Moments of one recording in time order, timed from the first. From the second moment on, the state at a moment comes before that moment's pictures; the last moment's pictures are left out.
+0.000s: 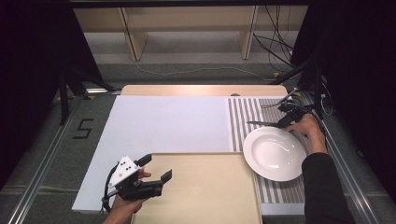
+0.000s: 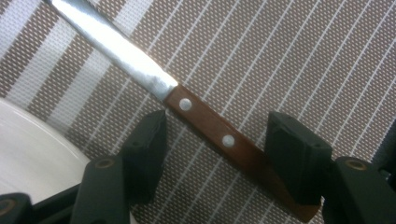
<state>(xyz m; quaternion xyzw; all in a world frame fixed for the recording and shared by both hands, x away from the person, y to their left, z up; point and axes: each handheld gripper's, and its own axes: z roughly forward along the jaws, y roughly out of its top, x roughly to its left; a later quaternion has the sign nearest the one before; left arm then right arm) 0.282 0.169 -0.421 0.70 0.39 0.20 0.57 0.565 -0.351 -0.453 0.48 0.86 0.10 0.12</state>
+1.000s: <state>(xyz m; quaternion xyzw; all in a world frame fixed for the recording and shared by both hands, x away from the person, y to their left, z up) 0.281 0.170 -0.421 0.69 0.39 0.20 0.57 0.563 -0.332 -0.449 0.45 0.88 0.06 0.10</state>
